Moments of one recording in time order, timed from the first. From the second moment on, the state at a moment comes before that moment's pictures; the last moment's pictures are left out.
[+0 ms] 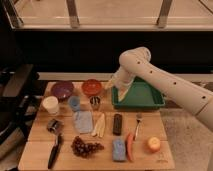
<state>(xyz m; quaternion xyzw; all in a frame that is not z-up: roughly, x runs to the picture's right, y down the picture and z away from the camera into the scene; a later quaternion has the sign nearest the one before) 0.063 0.018 0.759 -0.20 -0.23 -0.34 0.89</state>
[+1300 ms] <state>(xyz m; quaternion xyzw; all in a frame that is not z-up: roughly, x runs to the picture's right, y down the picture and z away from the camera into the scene) 0.064 0.018 0.757 -0.20 -0.24 -0.35 0.88</state>
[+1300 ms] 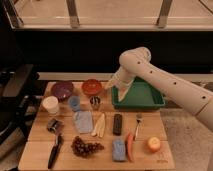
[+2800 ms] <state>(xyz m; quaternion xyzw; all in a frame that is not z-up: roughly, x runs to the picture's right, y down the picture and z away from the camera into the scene) 0.117 0.145 0.842 -0.25 -0.24 -0.45 0.83</state>
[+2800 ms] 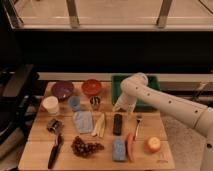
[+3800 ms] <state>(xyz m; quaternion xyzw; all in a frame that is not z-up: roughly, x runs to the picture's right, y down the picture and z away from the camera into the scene) 0.095 0.185 0.856 -0.27 -0.30 -0.44 0.80</state>
